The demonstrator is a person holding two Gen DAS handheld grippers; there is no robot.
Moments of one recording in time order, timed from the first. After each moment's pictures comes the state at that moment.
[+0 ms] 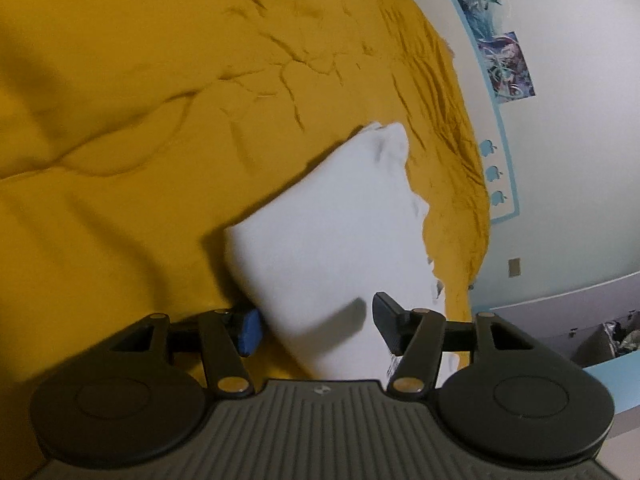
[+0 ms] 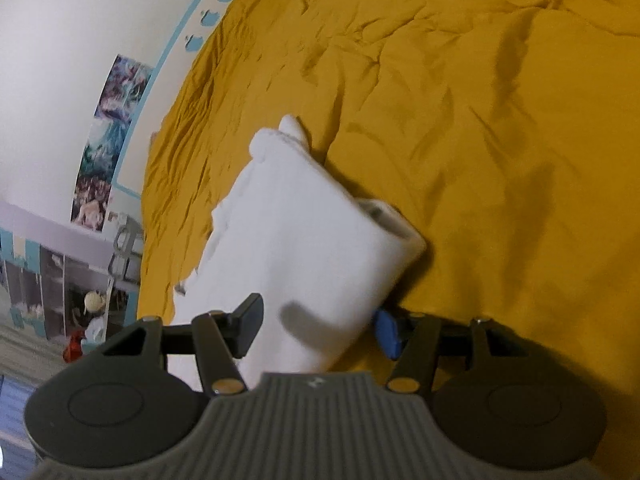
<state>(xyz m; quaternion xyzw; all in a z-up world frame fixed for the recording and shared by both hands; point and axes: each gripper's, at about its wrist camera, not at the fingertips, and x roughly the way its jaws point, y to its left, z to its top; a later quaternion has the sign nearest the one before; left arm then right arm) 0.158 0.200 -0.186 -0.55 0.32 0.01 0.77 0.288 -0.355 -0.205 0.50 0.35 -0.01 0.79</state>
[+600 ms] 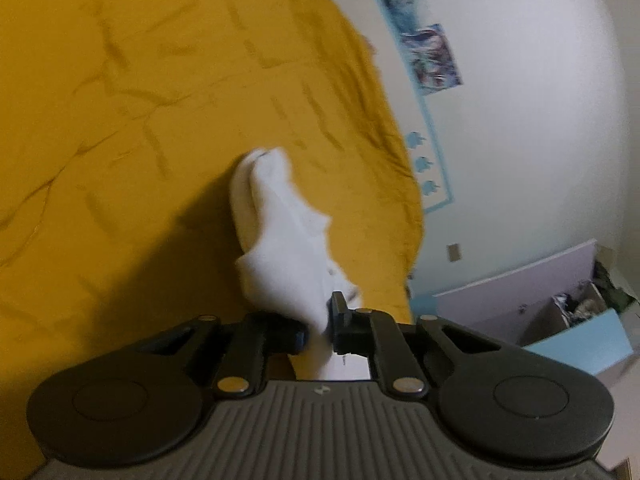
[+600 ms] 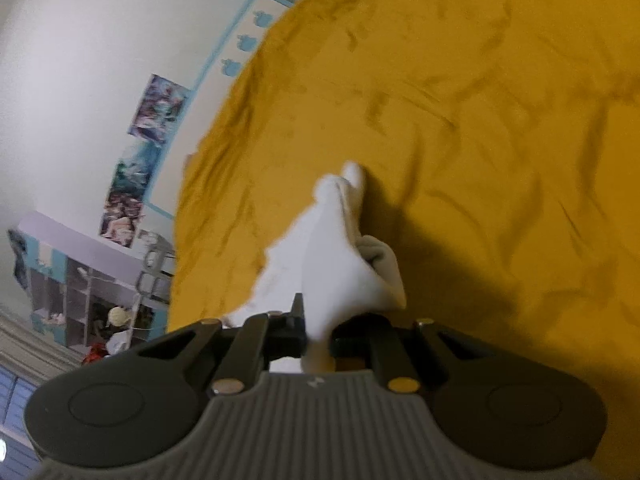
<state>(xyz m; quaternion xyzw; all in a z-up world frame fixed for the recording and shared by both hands) 0.170 0.193 -0.107 -0.53 0.27 -0.08 0.80 0.298 -0.348 -0.128 0.48 0.30 0.03 0.82</state>
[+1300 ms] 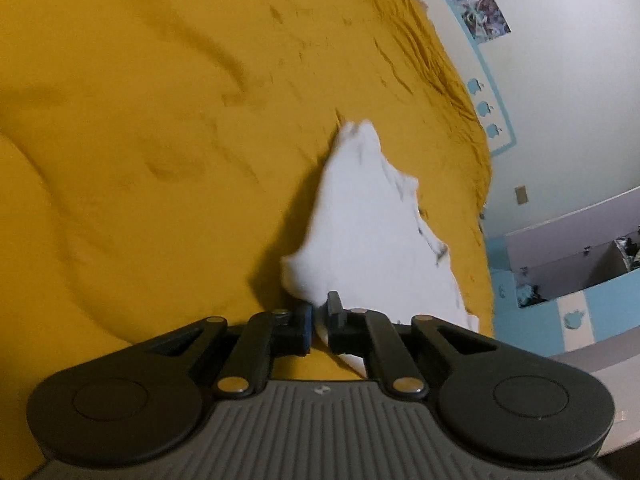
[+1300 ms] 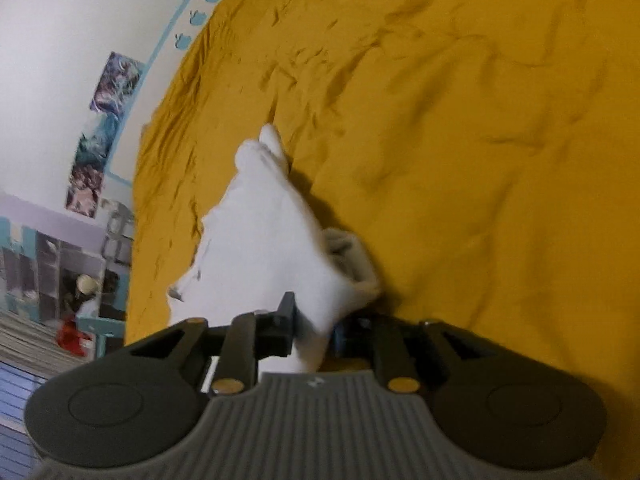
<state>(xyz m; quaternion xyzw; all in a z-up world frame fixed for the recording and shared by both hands) 0.021 0.201 -0.126 -0.46 0.38 -0.01 0.80 0.119 -0.416 -0.157 0.48 0.38 -0.01 0.79</state>
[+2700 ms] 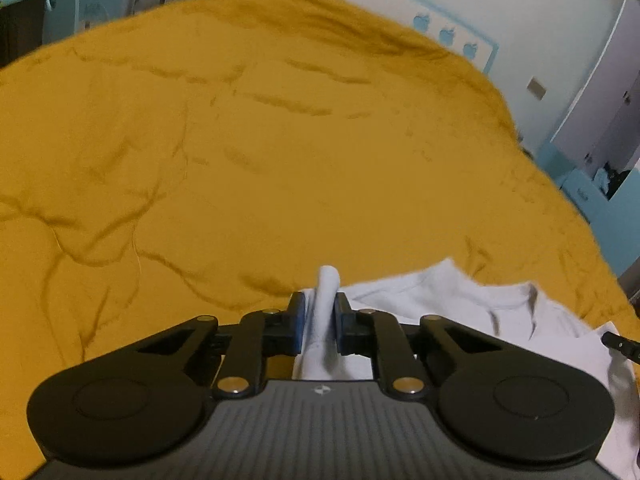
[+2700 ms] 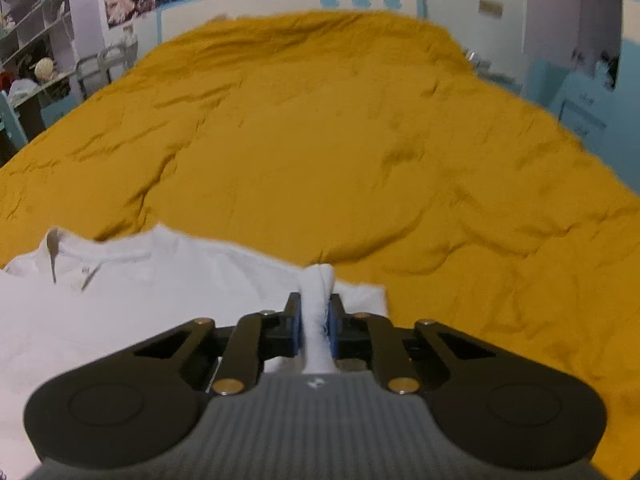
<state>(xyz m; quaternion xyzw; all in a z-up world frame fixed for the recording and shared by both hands) 0.242 0.151 -0.098 -0.16 0.38 -0.04 0.91 0.372 -0.323 -0.147 0.01 0.35 0.02 0.94</state>
